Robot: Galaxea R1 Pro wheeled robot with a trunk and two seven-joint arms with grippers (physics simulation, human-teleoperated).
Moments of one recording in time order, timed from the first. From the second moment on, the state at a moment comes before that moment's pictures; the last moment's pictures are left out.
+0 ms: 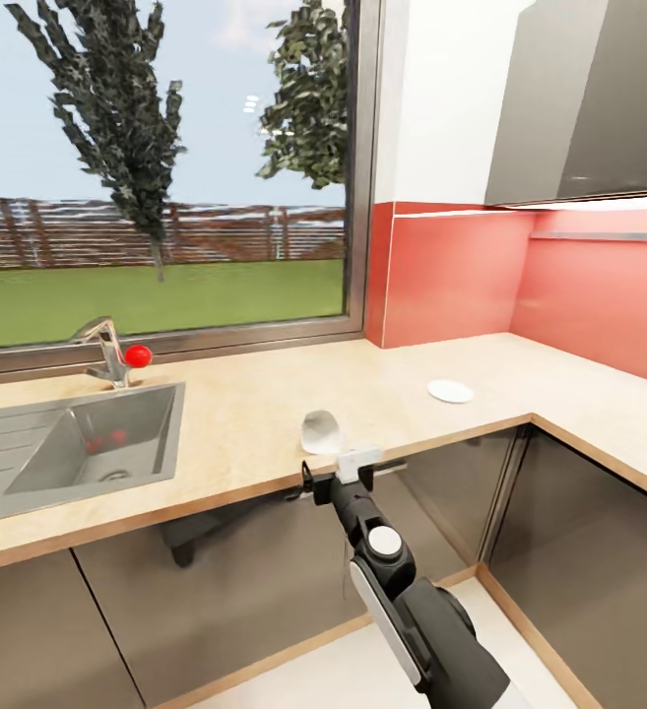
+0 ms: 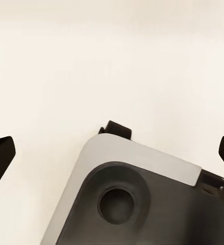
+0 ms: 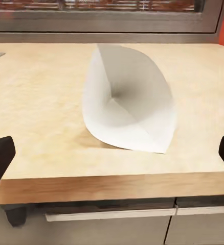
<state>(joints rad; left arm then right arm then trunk) 0.03 0.04 0.13 -0.26 0.30 -0.14 0.00 -0.45 0.14 0.51 -1.34 -0.10 0.29 -0.25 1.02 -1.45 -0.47</state>
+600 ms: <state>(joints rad) 0.03 0.04 0.14 -0.26 0.30 -0.14 0.00 -0.45 0.15 0.51 -1.33 -0.10 0.29 -0.27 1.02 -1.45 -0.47</state>
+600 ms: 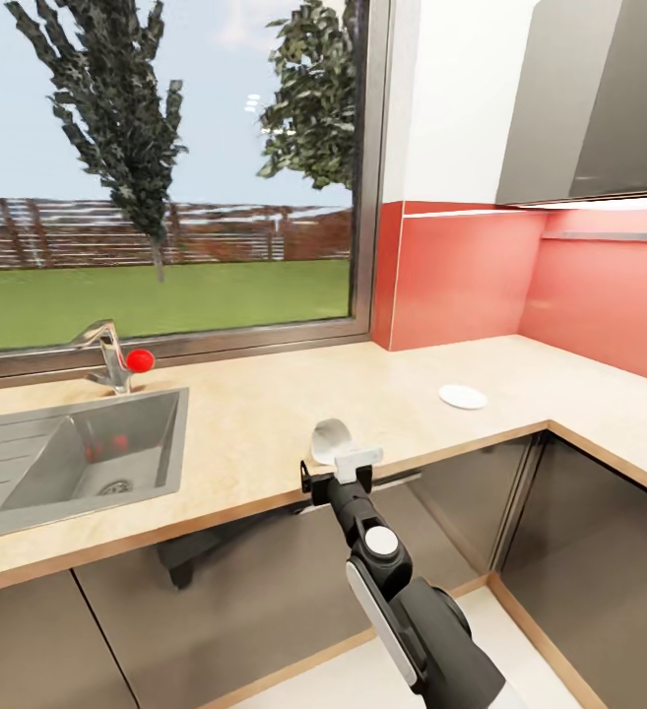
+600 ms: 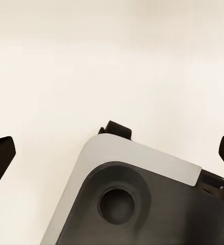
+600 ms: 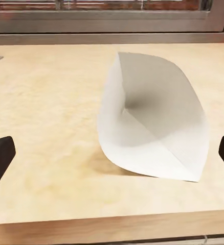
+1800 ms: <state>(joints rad) 0.03 0.02 0.13 -0.24 0.30 -0.14 0.00 -0.46 0.15 0.52 -1.32 -0.11 0.29 -0.26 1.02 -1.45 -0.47</state>
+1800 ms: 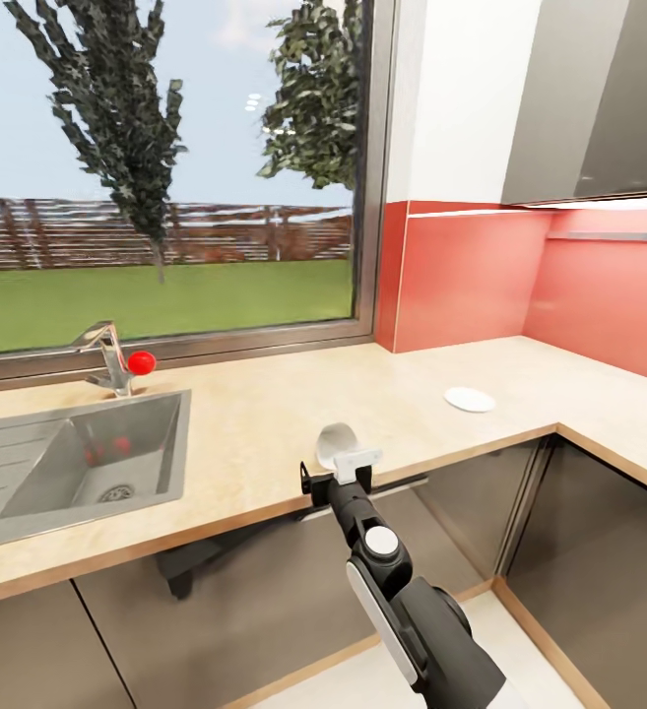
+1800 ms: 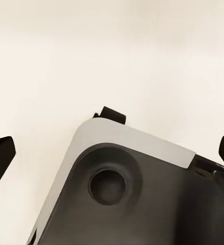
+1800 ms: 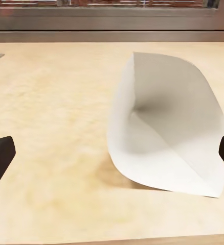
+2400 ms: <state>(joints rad) 0.03 0.02 0.13 -0.24 0.30 -0.14 0.00 -0.46 0.15 0.52 -1.32 -0.11 0.29 -0.26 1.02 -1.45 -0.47</state>
